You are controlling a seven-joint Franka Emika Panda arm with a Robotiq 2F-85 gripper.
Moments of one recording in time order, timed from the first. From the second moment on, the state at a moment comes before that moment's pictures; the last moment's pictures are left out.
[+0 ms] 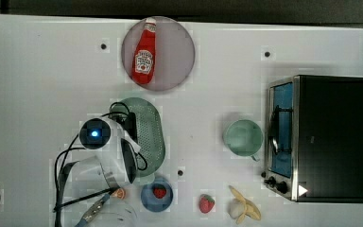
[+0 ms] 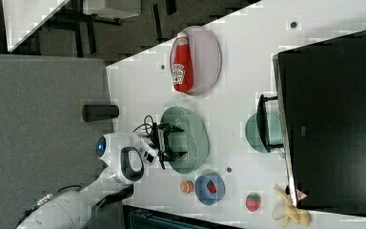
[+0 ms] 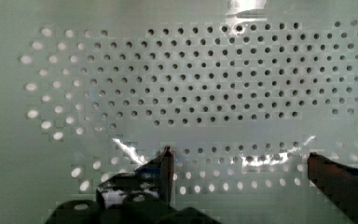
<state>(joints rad) 0.37 0.46 0.06 -2.33 0.06 1.16 1.04</state>
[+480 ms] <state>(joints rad) 0.43 0.49 0.05 -2.24 0.11 1.12 1.10</state>
